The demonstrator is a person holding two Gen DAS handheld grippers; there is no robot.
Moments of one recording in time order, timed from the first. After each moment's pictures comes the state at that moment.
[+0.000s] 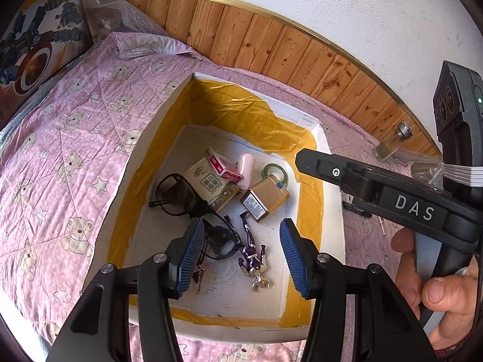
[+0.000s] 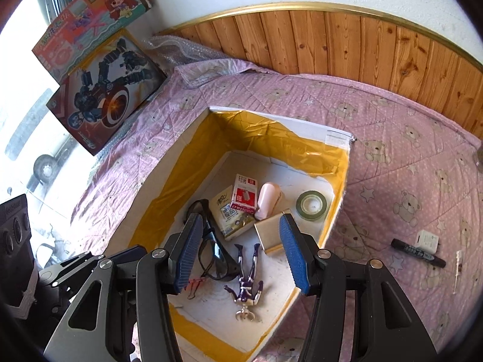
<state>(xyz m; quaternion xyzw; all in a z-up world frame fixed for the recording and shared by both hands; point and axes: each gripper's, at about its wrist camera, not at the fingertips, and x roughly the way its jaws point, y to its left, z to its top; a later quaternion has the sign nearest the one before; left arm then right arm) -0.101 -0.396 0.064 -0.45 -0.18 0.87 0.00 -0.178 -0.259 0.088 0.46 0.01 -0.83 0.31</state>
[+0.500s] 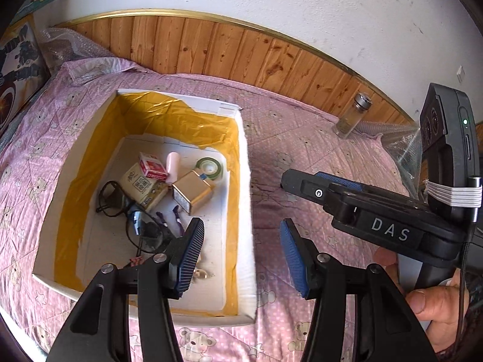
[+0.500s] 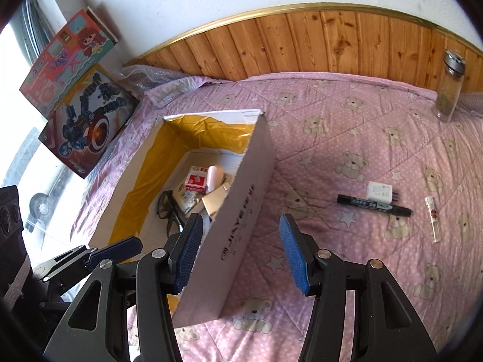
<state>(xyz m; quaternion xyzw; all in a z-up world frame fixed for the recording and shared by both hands) -0.096 -0.299 0.088 -0.44 -0.13 0.89 0.08 -0.149 -0.139 0.085 0.46 -0.05 -0.85 0.25</state>
